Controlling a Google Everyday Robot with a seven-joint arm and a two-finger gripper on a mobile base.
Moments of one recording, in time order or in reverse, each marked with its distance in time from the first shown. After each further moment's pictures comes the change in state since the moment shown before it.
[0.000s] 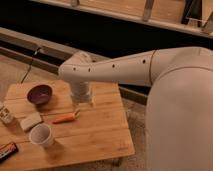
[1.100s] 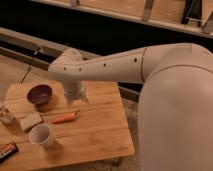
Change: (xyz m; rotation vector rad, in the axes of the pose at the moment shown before) arm -0.017 0.034 -0.020 0.046 -0.088 -0.157
